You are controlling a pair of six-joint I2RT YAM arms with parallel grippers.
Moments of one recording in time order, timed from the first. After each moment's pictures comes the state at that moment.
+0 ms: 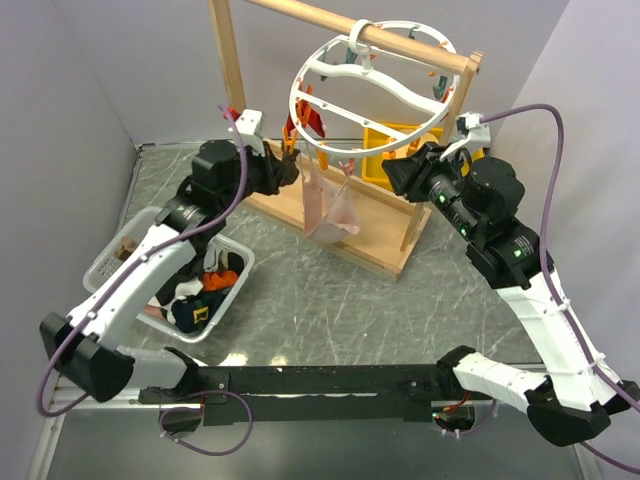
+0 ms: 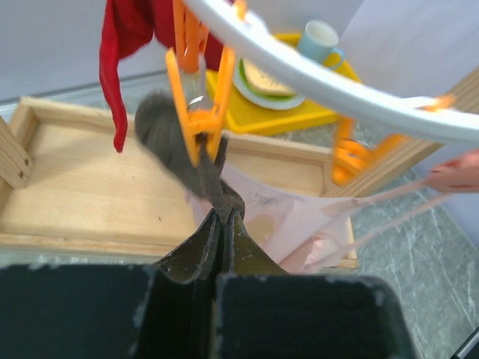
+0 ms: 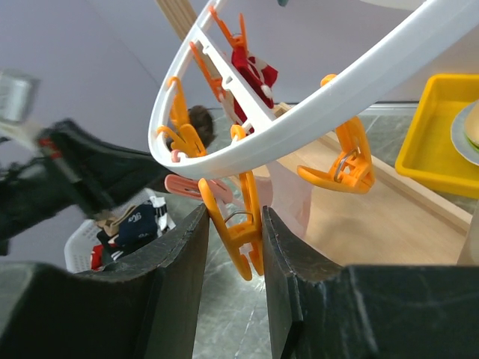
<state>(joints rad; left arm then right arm) -0.54 1.33 1.35 -0.21 0.03 -0.28 0.51 1.02 1.42 -0.45 0.05 0.44</state>
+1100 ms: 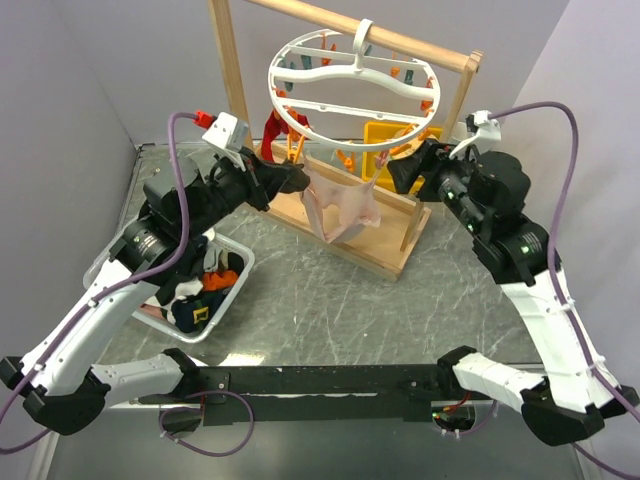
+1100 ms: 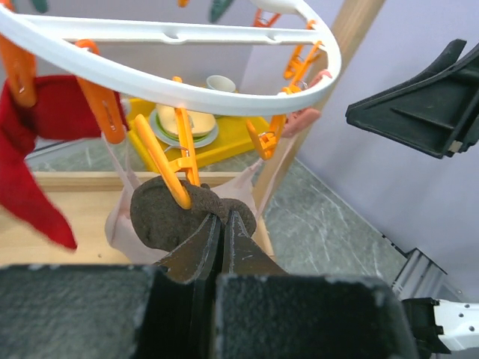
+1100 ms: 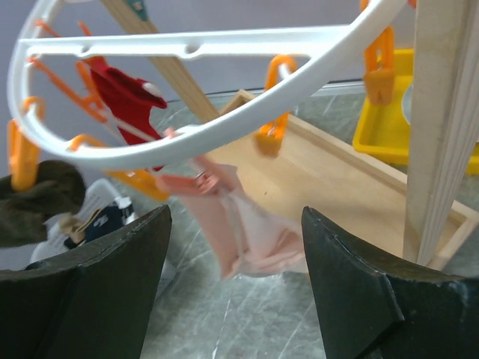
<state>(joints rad) -0.68 1.10 1.43 -0.29 0.07 -0.29 0.44 1.05 1.46 -0.54 0.09 0.43</state>
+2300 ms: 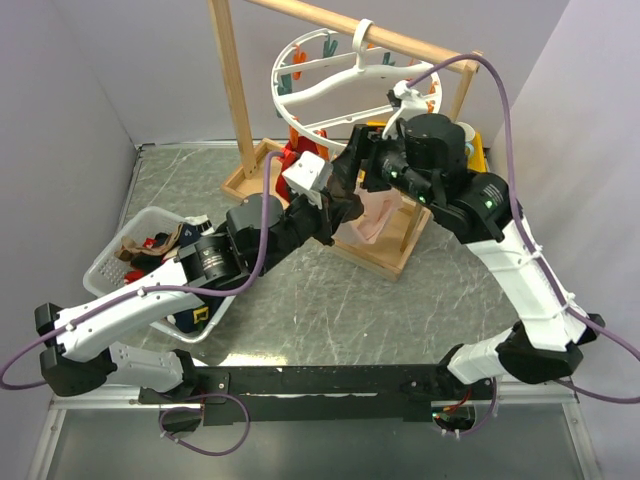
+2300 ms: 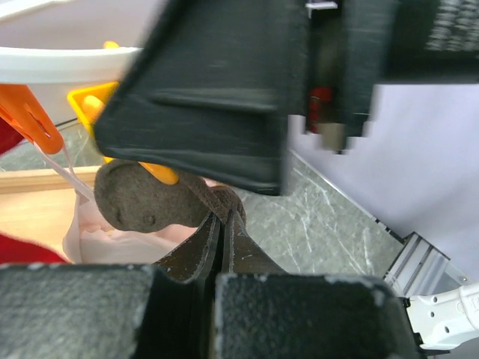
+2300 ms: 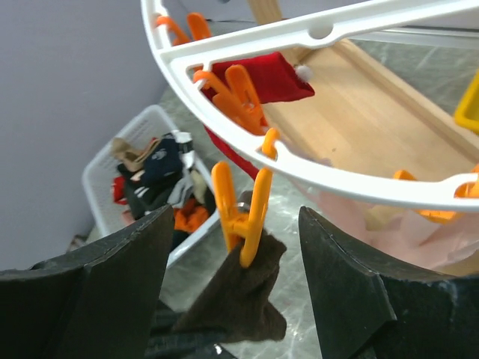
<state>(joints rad) -1.13 1.25 1.43 -0.17 -0.34 -0.22 0.74 1.38 1.94 -0.85 0.13 0.46</state>
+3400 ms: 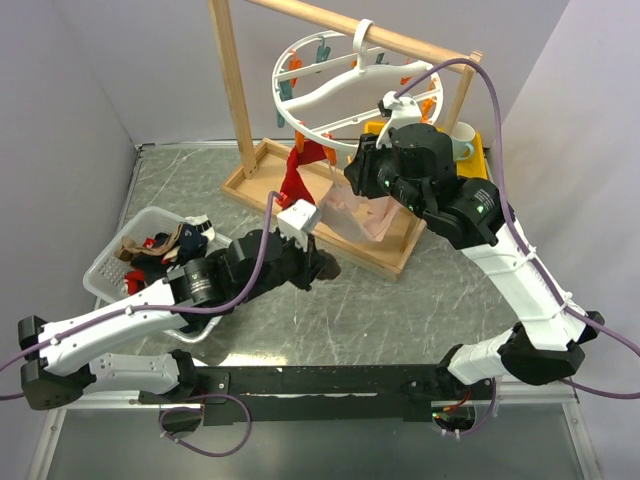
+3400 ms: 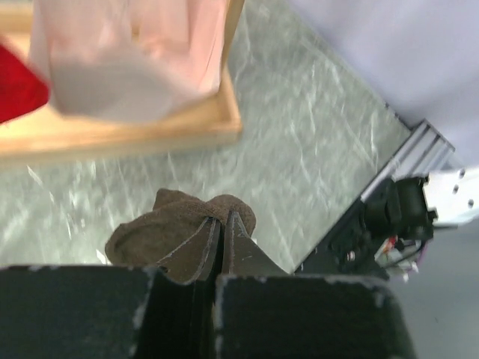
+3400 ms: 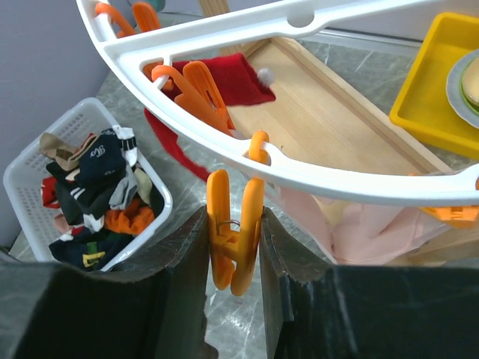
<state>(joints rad) -1.15 1.10 1.17 -0.37 -0.27 -0.39 0.80 1.38 1.90 -0.87 0.30 0.36</state>
